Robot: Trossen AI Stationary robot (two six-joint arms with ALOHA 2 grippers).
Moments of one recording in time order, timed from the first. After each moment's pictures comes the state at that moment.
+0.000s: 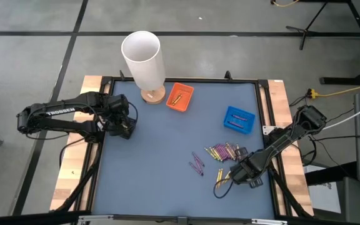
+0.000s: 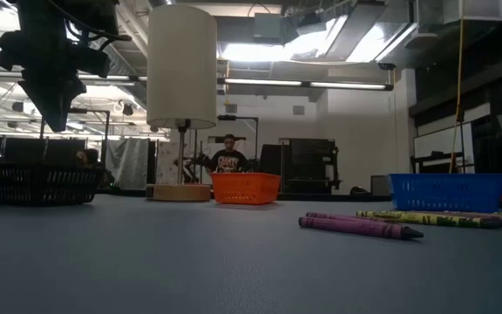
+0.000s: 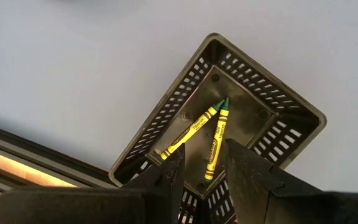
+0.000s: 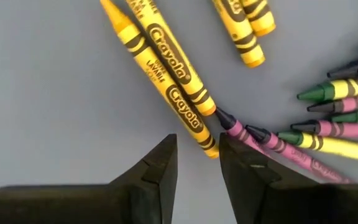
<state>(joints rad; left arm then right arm) 0.34 0.92 0.78 -1.21 -0.12 0.00 0.69 1.57 0.81 -0.91 -0.12 0.32</state>
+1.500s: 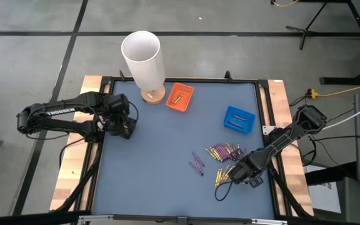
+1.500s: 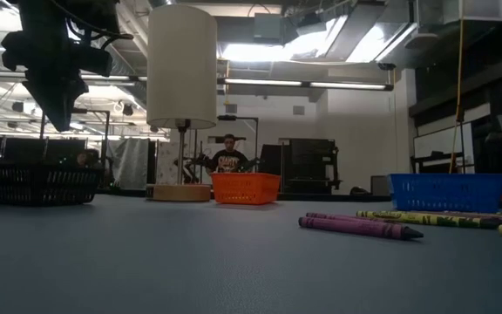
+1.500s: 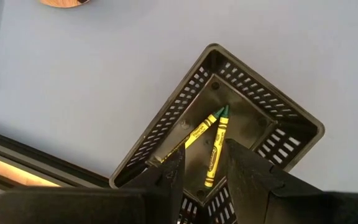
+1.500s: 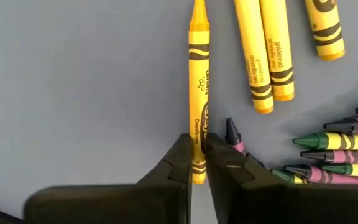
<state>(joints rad) 0.34 0.92 0.78 -1.19 -0.12 0.00 0.69 1.57 0.79 -0.82 -0.12 0.13</state>
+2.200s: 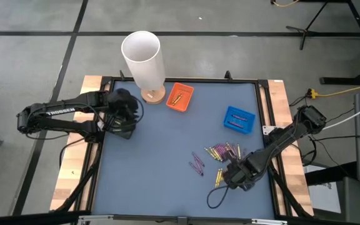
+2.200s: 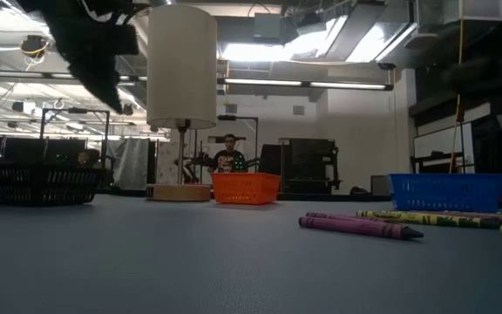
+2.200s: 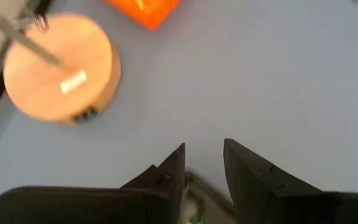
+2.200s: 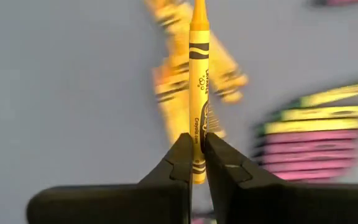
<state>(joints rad) 0.33 0.92 0.78 -0.82 -0.03 0.00 0.67 1.57 0.99 -0.85 0.09 0.06</state>
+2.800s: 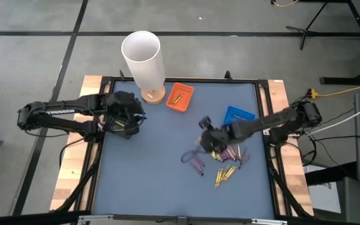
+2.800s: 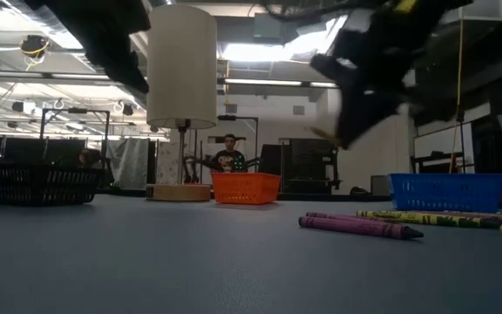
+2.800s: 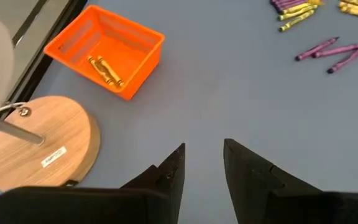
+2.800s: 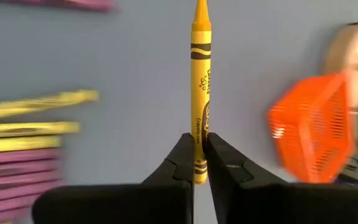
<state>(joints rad) 0.22 0.92 0.78 -0.63 -0.03 0.00 0.19 1.57 1.04 -0.59 0.37 -0.66</state>
